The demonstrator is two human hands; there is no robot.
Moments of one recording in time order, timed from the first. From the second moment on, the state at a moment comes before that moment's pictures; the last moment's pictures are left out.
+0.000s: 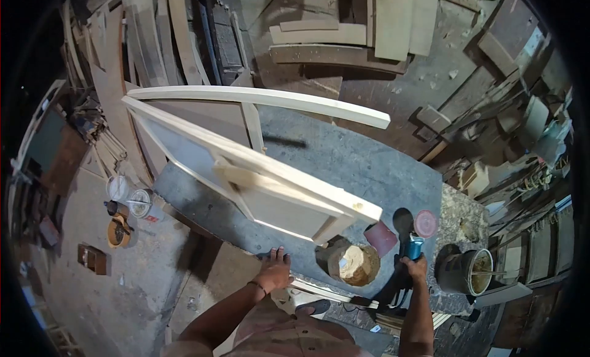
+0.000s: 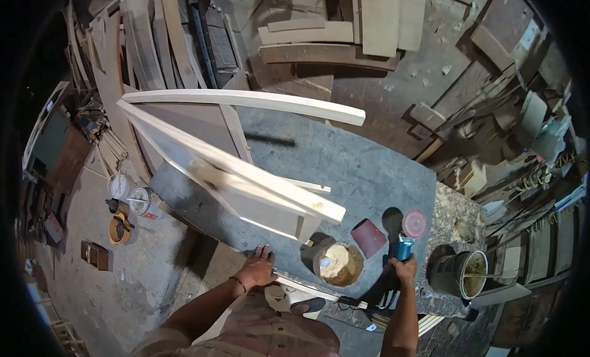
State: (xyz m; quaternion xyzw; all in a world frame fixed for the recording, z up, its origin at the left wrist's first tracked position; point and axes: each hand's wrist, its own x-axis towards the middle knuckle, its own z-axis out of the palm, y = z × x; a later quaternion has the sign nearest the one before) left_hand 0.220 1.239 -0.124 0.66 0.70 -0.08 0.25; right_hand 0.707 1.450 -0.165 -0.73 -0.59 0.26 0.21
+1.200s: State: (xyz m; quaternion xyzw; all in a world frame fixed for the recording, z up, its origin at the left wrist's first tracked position) left_hand 0.495 1.461 -0.038 0.86 0.44 -0.02 0.25; right_hand 0.730 1.202 0.059 -0.62 -0.39 0.41 0.55
